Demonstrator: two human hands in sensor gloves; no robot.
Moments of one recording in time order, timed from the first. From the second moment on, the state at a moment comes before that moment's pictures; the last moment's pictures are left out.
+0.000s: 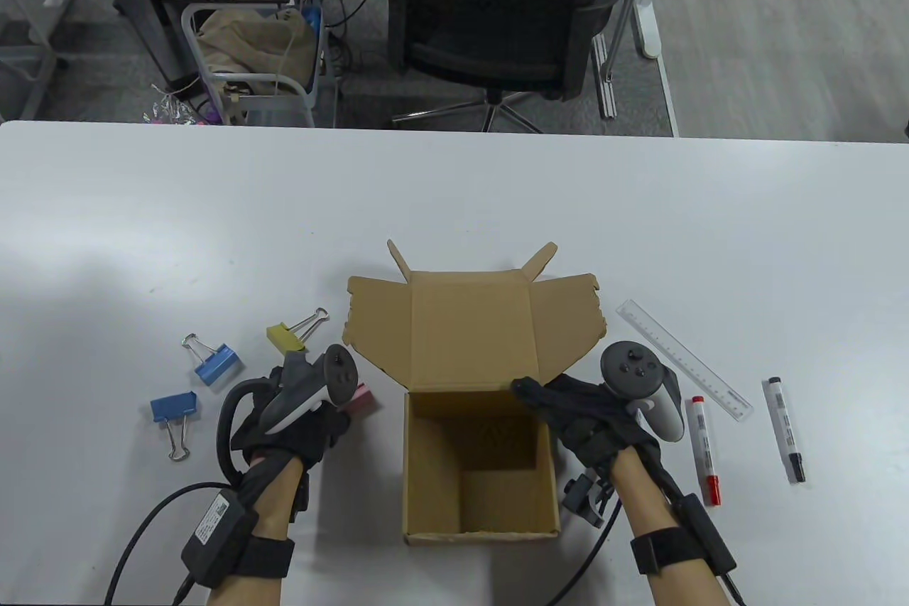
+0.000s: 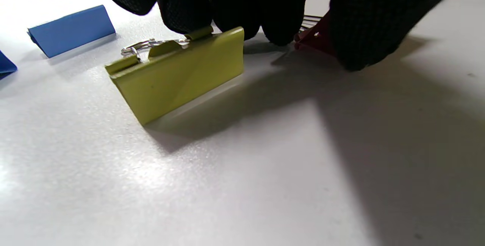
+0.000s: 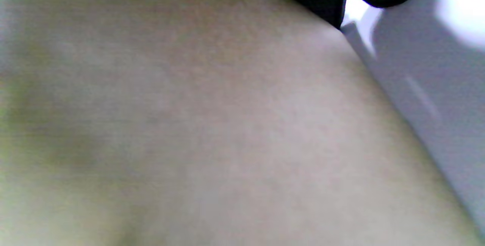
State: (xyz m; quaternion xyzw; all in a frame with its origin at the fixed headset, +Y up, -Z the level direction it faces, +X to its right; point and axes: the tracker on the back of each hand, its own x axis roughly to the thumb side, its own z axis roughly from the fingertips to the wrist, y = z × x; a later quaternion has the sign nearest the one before) left_hand -0.201 -0.730 -0.253 -0.23 0.03 -0.04 0.97; right_hand 0.162 -0.750 -0.258 0.13 0.25 0.81 0.52
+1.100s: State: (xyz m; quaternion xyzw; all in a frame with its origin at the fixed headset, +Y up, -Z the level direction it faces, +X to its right) left_hand -0.254 -0.672 -0.224 -0.09 0.07 0.16 0.98; right_hand 0.192 -0.736 -0.252 0.07 0.22 0.83 0.50
